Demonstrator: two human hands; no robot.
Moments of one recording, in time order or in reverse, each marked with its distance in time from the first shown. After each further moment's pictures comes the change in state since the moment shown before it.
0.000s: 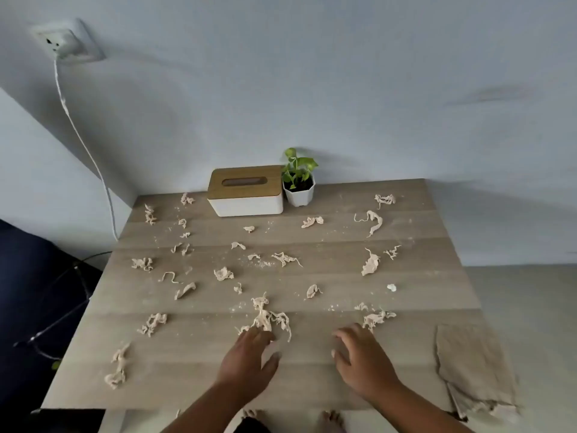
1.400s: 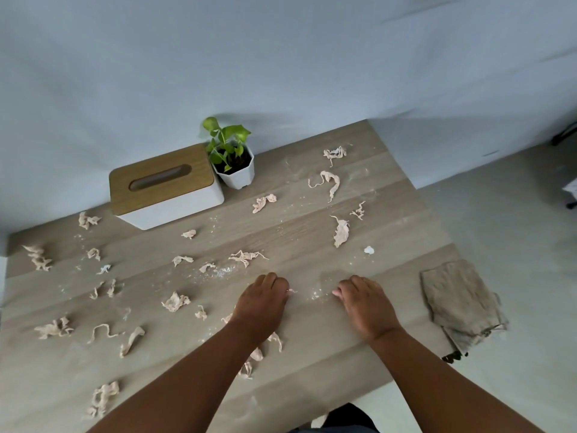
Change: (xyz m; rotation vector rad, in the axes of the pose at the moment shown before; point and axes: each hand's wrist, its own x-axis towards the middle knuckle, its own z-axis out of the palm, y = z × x) left_hand 0.164 0.020 0.014 0.251 -0.127 0.535; right_hand 0.063 0.038 0.012 -0.326 0.461 0.078
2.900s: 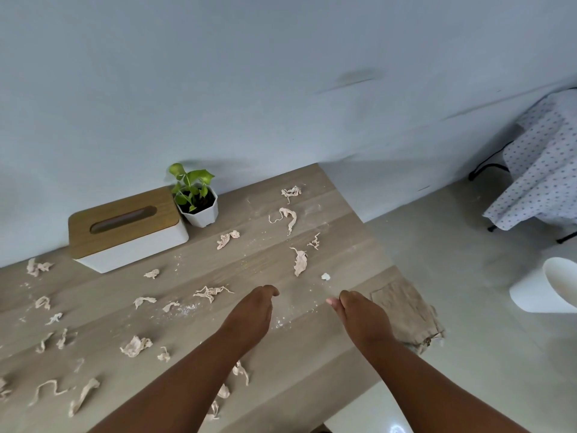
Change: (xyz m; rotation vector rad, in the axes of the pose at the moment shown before) left_hand 0.044 0.036 -0.021 -0.362 -0.096 -0.030; right_hand -0.003 0.028 -0.081 -0.068 -0.268 0.425
